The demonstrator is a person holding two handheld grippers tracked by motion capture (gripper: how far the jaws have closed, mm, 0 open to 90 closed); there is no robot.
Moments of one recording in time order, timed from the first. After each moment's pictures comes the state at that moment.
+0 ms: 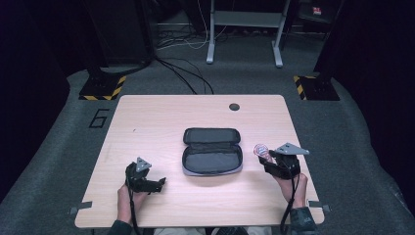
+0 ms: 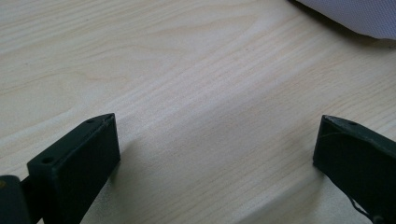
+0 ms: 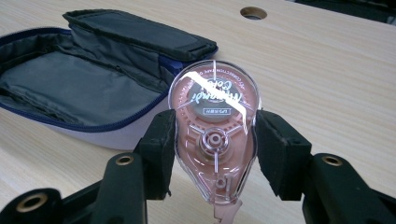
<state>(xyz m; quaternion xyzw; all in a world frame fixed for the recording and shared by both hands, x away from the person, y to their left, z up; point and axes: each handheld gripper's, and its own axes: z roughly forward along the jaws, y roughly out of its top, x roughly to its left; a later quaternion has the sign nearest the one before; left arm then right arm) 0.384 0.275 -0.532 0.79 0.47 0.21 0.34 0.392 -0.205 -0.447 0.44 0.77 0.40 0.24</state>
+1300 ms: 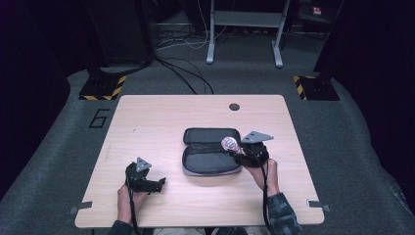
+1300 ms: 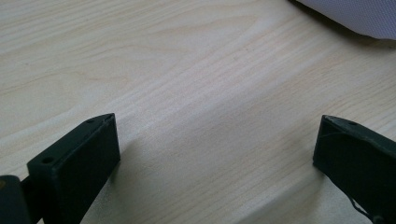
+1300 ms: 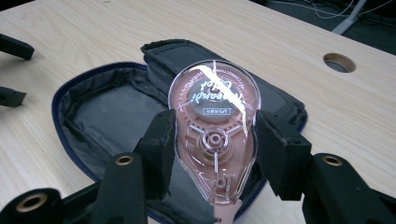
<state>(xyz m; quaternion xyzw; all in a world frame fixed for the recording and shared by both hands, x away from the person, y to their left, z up) 0.384 0.275 -0.532 0.79 0.47 0.21 0.34 0.422 -0.116 -0.429 0.37 0.81 0.42 0.20</state>
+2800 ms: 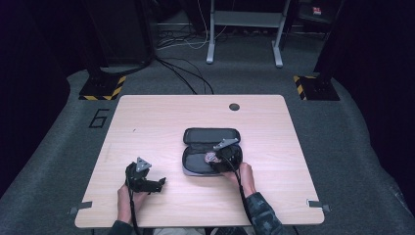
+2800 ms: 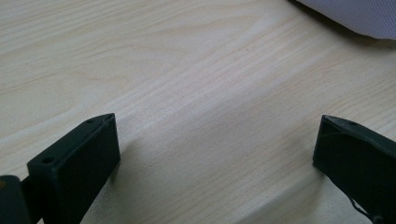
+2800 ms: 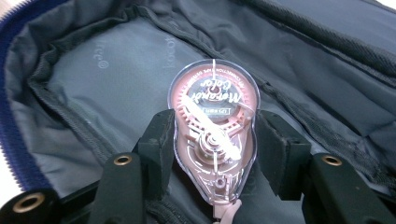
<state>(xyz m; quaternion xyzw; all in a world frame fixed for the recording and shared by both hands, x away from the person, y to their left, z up) 0.384 0.275 -0.531 0.79 0.47 0.21 0.33 0.451 -0.048 -0.498 0.38 0.86 0.32 0.14</state>
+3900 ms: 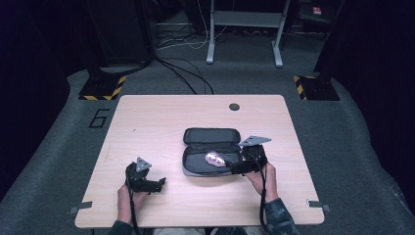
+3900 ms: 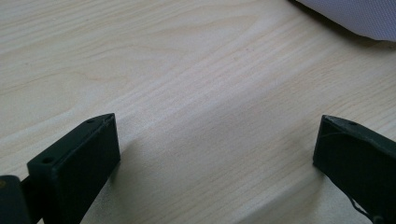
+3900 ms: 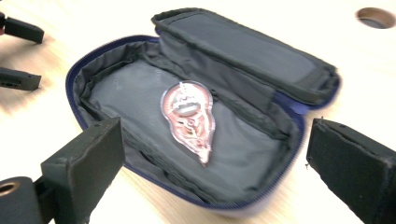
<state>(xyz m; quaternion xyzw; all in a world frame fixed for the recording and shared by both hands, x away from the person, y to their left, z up) 0.384 0.275 -0.532 0.79 0.47 0.21 0.34 0.416 -0.118 -0.441 0.40 0.81 0.39 0.16</state>
